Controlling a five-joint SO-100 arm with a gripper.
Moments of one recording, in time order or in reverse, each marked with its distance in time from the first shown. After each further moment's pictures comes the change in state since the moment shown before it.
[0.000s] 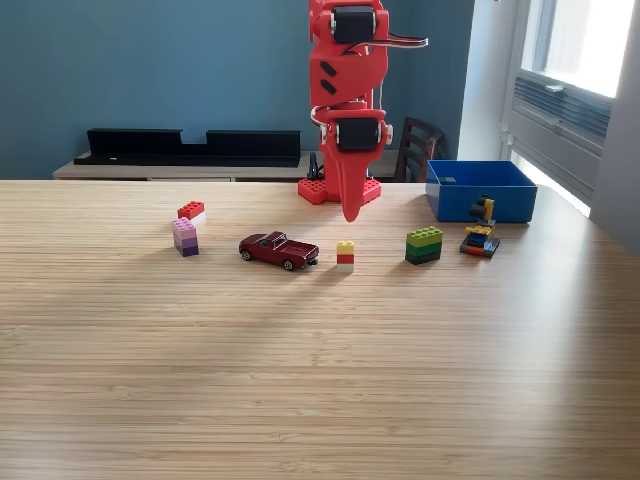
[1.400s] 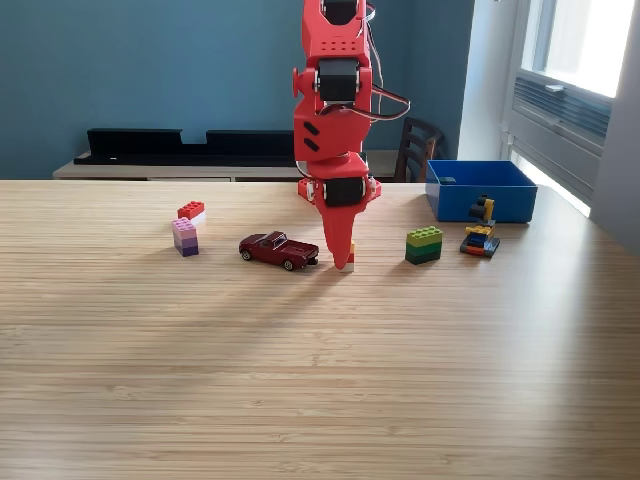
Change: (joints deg) arm 3.3 -15.5 -0.3 0.7 -9.6
